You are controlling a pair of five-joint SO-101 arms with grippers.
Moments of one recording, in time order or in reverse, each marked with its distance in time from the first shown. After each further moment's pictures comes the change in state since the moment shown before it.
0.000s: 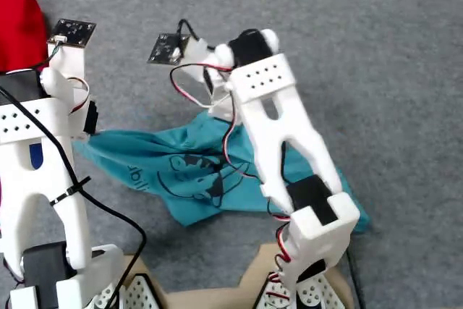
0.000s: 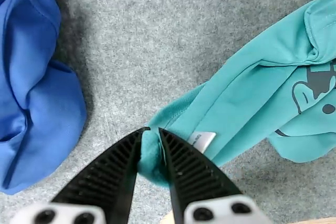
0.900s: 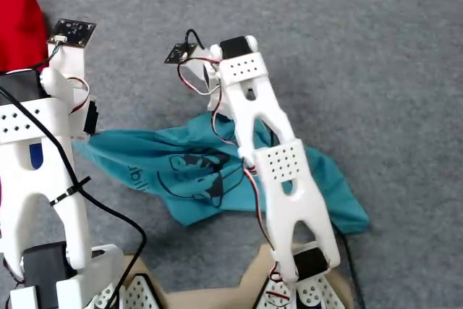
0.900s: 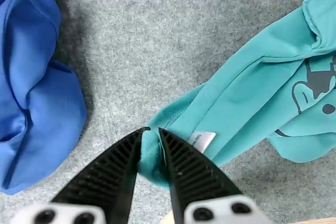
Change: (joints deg) left arm 0.0 0.0 0.0 0.0 0.0; right arm 3.8 52.7 -45.8 3.4 -2.7
